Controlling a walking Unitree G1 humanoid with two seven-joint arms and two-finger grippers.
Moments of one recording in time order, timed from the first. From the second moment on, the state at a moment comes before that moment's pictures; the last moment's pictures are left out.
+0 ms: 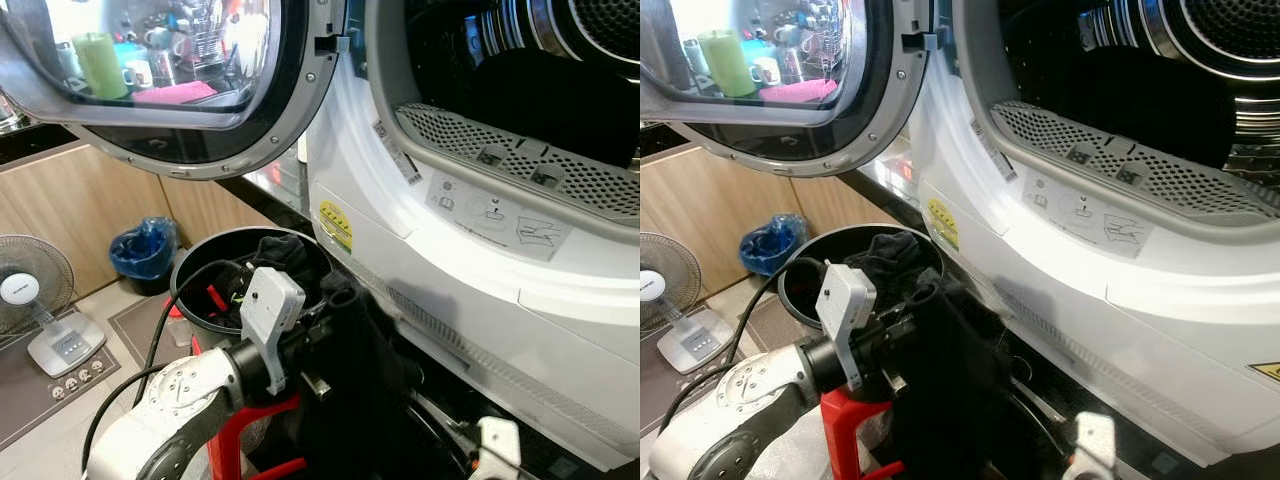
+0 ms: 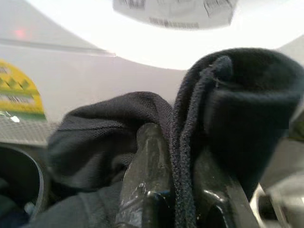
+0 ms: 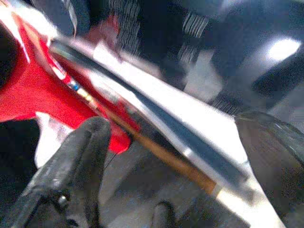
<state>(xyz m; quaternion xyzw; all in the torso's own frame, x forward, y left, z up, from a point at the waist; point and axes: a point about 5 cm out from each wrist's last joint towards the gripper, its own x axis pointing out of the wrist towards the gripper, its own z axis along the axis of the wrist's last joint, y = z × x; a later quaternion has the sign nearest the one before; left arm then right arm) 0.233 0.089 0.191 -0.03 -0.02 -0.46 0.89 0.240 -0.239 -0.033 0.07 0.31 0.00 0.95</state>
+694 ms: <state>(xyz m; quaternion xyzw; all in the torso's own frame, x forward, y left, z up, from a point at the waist) 0.202 0.121 0.134 0.02 0.13 -0.51 0.85 0.241 -0.277 0.003 -0.08 0.33 0.27 0.90</state>
